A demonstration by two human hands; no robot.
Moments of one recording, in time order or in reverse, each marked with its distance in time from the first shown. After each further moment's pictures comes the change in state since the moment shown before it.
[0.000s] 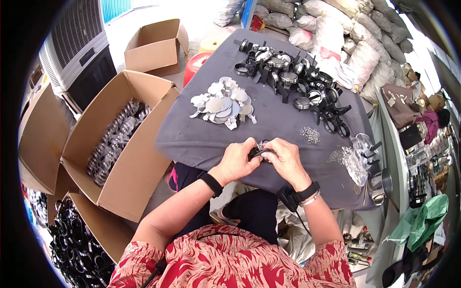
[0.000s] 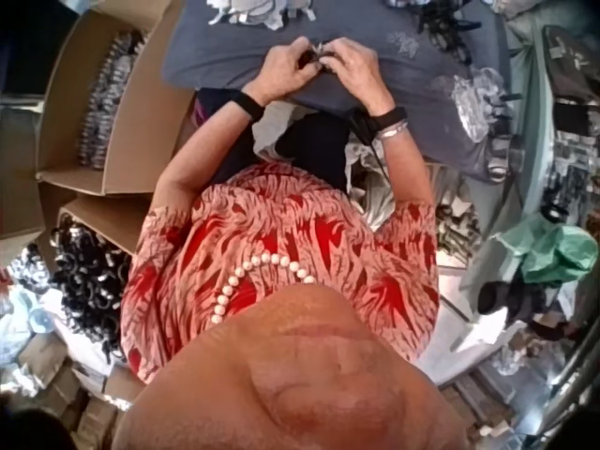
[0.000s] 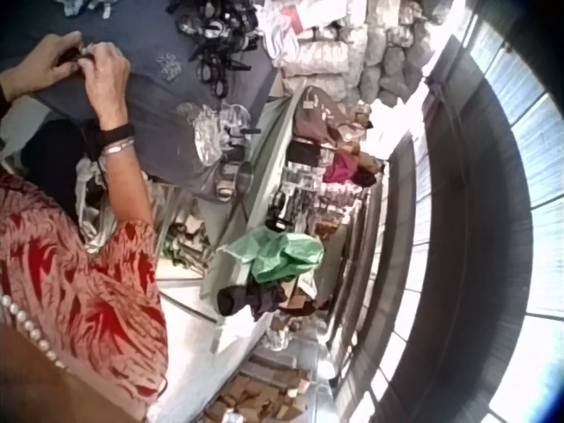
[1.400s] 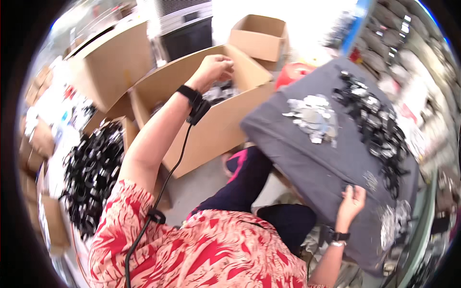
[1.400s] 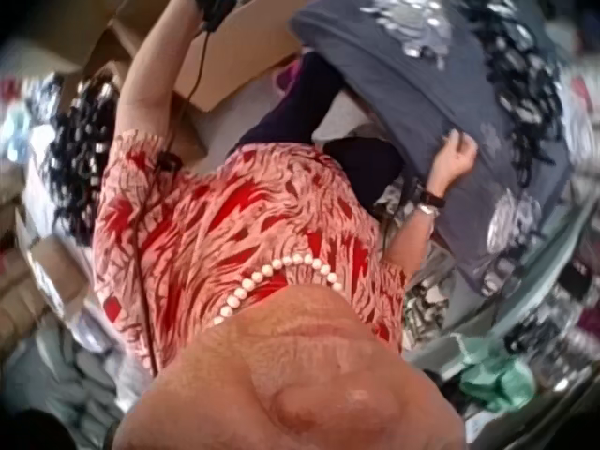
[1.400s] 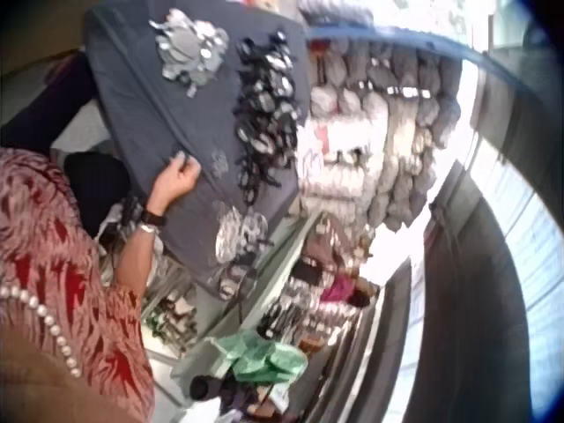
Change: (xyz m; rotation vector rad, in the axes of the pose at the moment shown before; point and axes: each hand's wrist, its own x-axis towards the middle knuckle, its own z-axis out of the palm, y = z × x) left_hand -0.029 -0.045 -0.319 -0.150 0.537 -0.674; right_hand -0.060 0.055 0.021 0.406 0.527 0.428
